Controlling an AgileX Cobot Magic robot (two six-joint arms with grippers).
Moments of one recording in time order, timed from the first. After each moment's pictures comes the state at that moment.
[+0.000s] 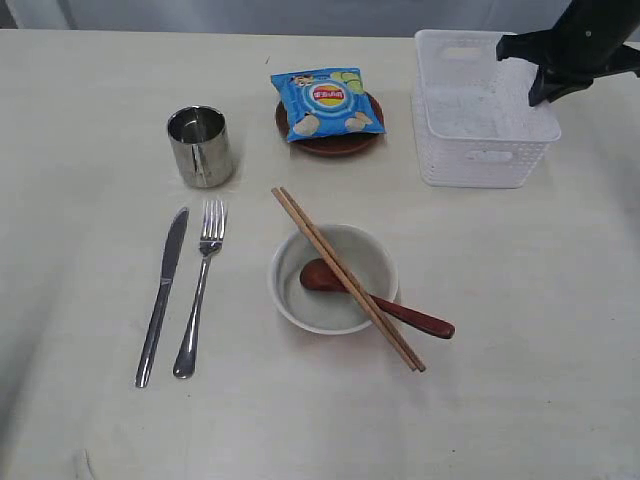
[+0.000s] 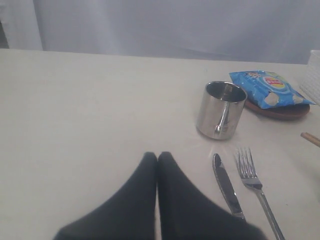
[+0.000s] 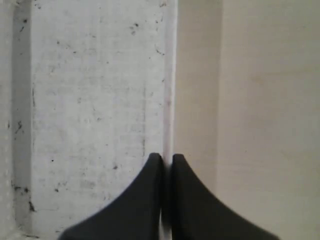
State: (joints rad) left arm -0.15 0.00 0.00 -0.03 0.35 -0.09; right arm 0.00 2.15 -1.68 0.10 0.91 -0.05
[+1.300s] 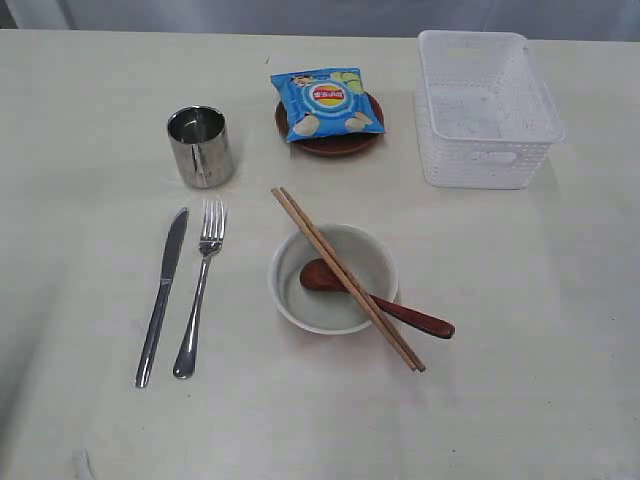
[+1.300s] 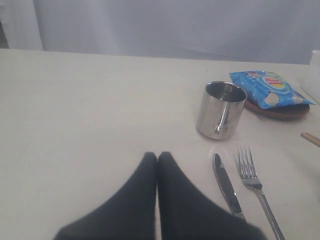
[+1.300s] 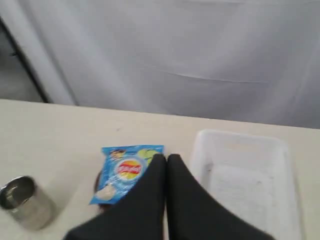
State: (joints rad) left arm -0.15 0.00 0.00 -0.03 0.35 -0.09; right arm 0.26 1.09 -0.84 0.43 0.18 -0.31
